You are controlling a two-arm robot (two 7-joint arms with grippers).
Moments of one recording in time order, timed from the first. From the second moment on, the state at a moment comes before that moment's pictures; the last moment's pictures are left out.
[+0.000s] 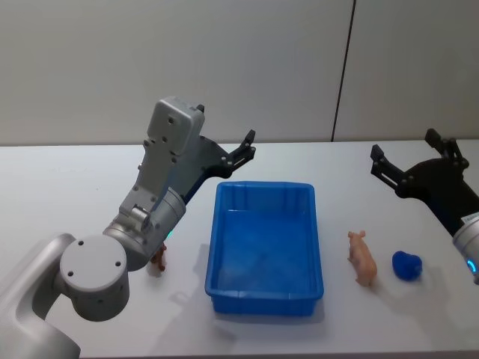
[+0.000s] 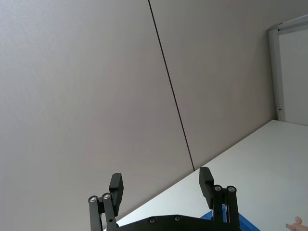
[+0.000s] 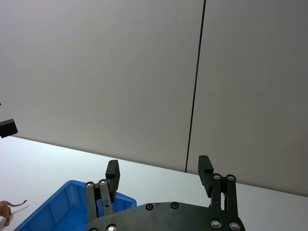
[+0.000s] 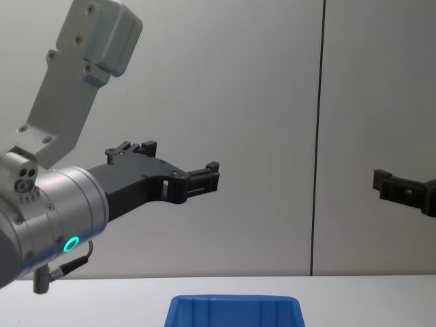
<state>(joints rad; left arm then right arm) -0.24 0.38 0.45 -1.63 -0.20 0.01 -0.01 -0.01 0.34 -0.23 -1.77 0.29 0.03 0.07</state>
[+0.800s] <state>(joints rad) -0.24 0.38 0.45 -1.63 -0.20 0.01 -0.01 -0.01 0.34 -0.23 -1.77 0.29 0.03 0.07</state>
